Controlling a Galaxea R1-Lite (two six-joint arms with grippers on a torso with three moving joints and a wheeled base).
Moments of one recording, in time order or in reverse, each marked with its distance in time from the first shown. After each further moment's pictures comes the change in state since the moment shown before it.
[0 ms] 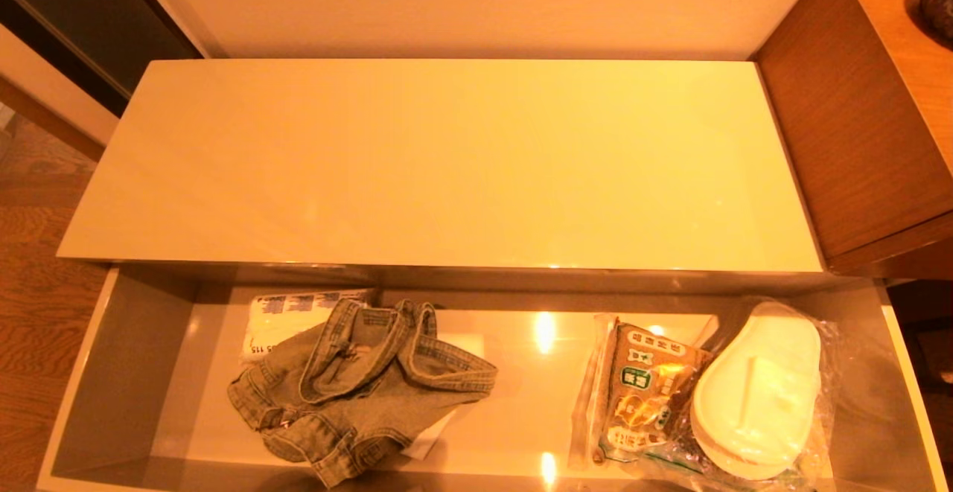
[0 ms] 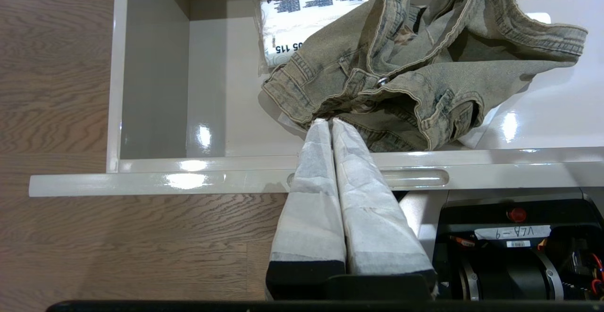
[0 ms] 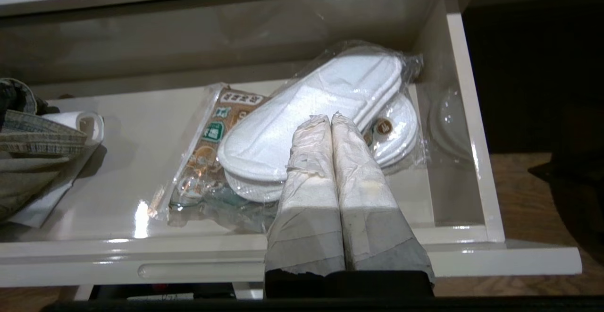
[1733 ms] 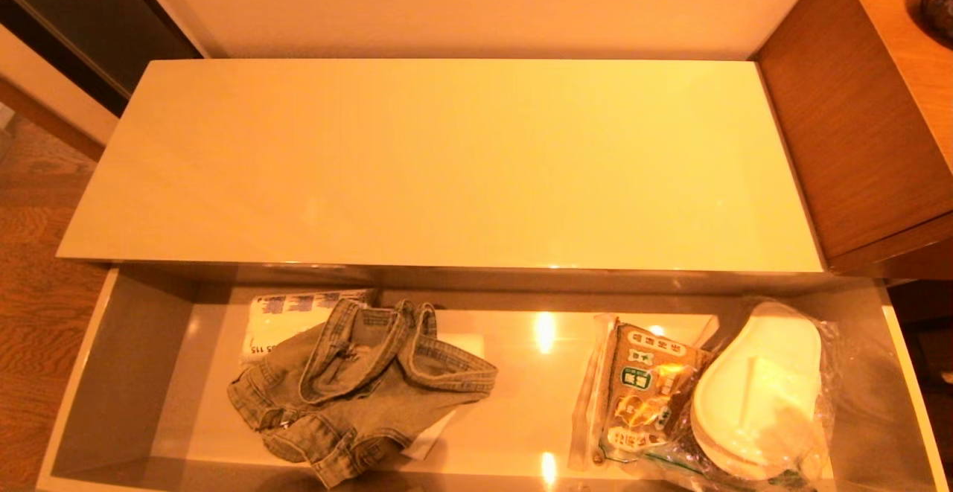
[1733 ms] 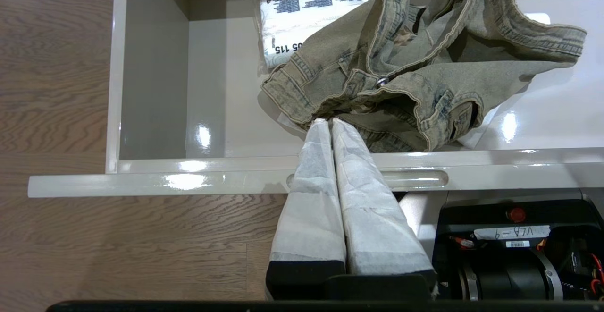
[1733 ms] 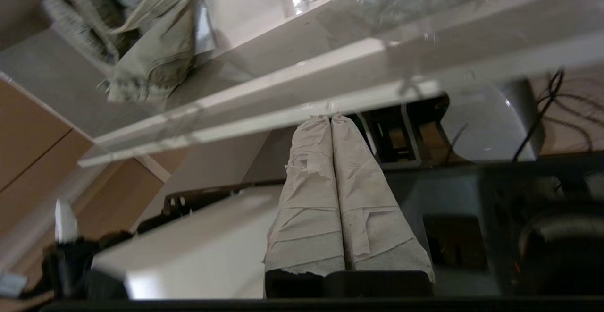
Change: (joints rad) left arm 0.000 0.000 0.000 0.000 0.000 -0.002; right arm 0.005 0.870 -0.601 0.632 0.425 0.535
